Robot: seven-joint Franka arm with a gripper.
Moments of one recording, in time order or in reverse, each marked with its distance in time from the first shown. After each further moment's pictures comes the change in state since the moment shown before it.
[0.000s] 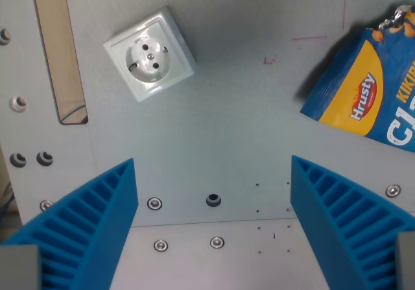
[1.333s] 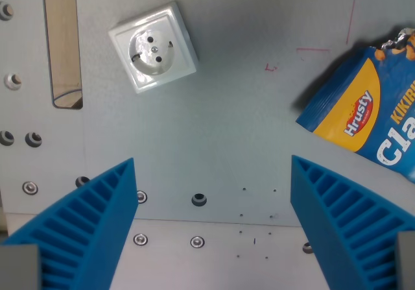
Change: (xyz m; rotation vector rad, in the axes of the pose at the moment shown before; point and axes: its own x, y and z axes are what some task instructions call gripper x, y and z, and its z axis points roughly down) arm 0.000 0.000 0.000 0.000 0.000 -0.130
